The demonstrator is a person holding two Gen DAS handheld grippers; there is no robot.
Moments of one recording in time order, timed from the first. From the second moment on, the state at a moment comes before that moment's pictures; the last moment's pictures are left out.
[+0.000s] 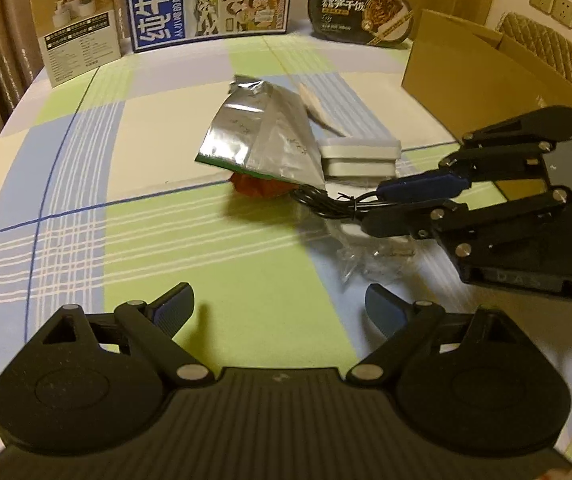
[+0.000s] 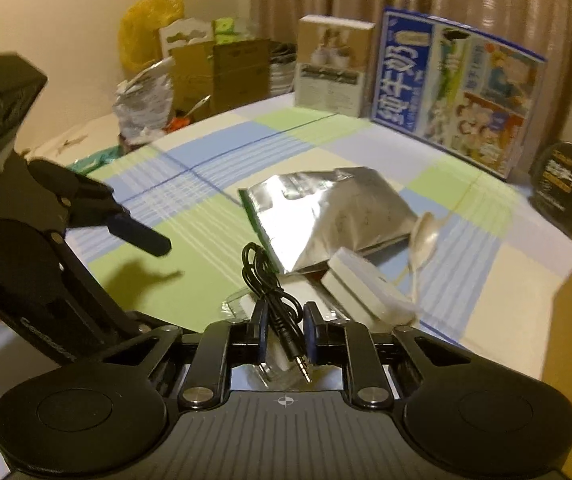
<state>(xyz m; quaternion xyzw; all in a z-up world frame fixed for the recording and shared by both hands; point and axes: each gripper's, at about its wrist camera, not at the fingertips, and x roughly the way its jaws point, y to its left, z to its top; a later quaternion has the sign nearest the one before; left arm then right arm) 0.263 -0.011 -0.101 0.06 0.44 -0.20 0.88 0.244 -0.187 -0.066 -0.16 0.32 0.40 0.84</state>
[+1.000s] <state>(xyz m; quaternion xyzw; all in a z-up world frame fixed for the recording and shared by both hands) 0.244 -0.075 -0.115 0.11 0.39 -0.21 0.89 0.232 -0.237 -0.089 -0.11 0.41 0.24 0.87</state>
